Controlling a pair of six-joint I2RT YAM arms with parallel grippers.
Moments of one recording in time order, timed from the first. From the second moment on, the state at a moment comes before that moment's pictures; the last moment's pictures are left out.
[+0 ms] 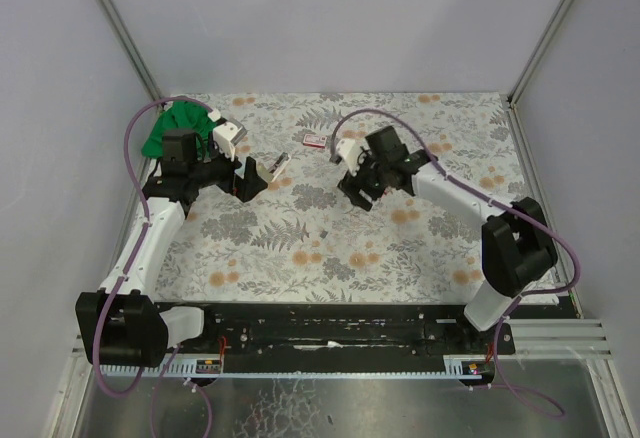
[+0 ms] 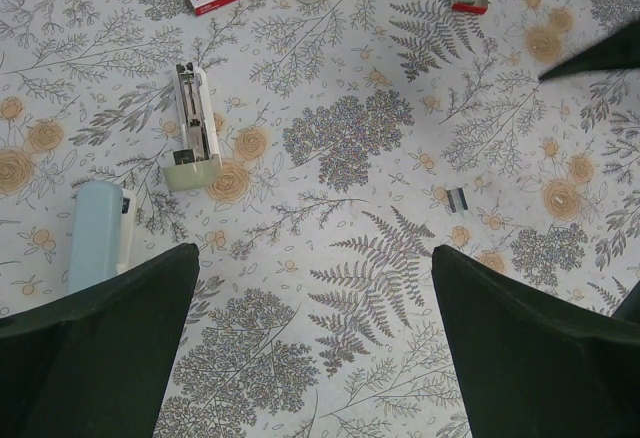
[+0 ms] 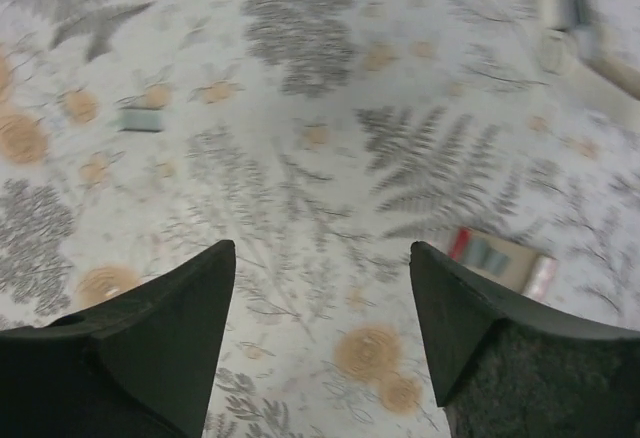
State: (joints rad) left arm -0.02 1.20 0.99 -0.40 0.69 0.26; right arm 0.52 1.68 1.27 -0.49 -0.24 -0.46
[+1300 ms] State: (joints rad) left arm 0.01 1.20 0.99 -0.40 0.68 0.26; right arm 0.86 1.92 1.24 -0.36 0.08 -0.22
